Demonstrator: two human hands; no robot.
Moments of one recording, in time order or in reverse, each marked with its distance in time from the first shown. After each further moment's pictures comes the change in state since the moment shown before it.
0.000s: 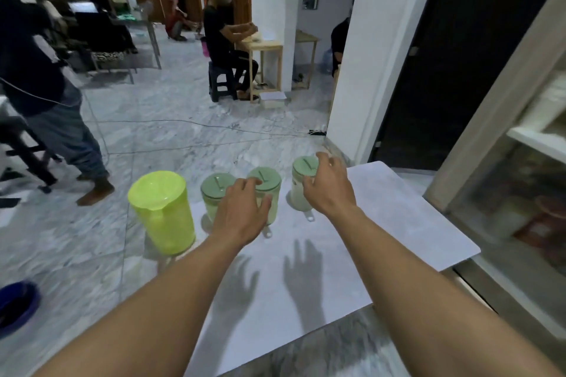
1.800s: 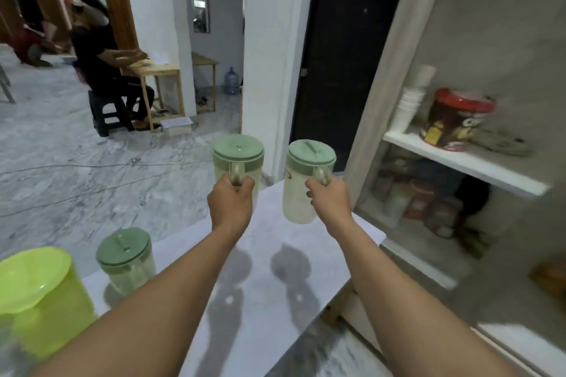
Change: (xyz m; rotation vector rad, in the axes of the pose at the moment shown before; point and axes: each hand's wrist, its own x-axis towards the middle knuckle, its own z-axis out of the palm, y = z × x) left_hand 0.075 0.121 0.048 -0.689 0.028 -0.111; right_hand 0.005 0.088 -0.073 0.745 0.375 0.521
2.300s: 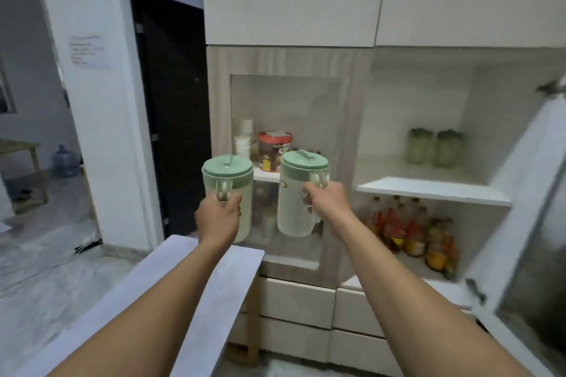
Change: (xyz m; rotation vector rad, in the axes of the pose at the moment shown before) left_hand -0.164 0.158 0.039 -0.213 -0.496 0.269; right_hand -0.172 -0.080 -0.252 0.037 0.483 -0.058
